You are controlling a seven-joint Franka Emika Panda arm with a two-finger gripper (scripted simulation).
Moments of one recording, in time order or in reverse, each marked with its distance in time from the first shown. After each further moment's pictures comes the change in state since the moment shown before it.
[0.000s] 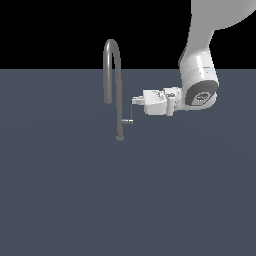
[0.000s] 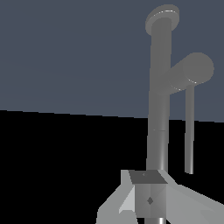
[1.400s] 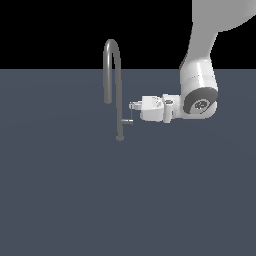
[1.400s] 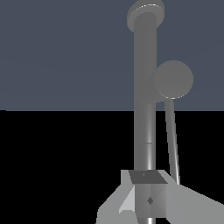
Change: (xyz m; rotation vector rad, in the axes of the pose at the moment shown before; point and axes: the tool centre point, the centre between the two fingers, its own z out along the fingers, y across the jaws) arm 0.012 0.020 0.009 0.057 -0.049 0.054
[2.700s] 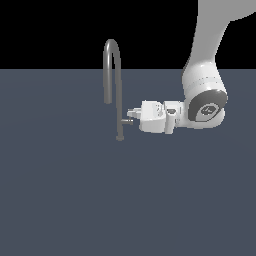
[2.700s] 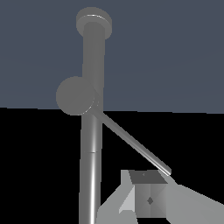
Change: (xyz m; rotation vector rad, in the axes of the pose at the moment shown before) arm 0.010 0.055 0.000 0.000 -0.002 -0.024
